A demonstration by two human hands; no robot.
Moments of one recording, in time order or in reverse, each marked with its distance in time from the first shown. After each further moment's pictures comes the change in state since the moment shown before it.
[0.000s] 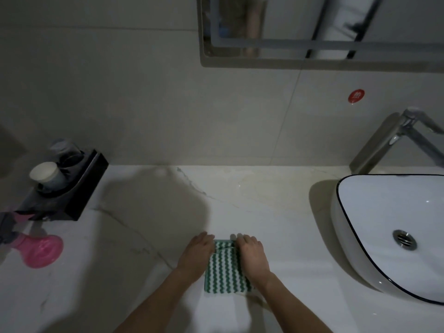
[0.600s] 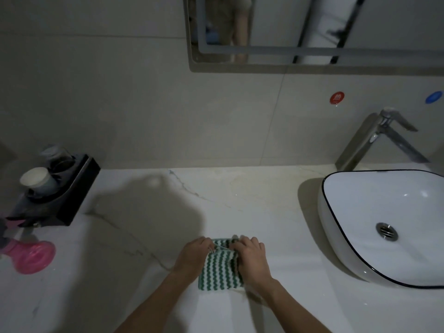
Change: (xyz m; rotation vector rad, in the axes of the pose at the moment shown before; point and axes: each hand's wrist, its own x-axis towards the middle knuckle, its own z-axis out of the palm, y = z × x) left_hand -0.001 0.027 -0.014 -0.213 0.024 -0.057; right_hand -0.032 0.006 -0.019 0.120 0.087 0.024
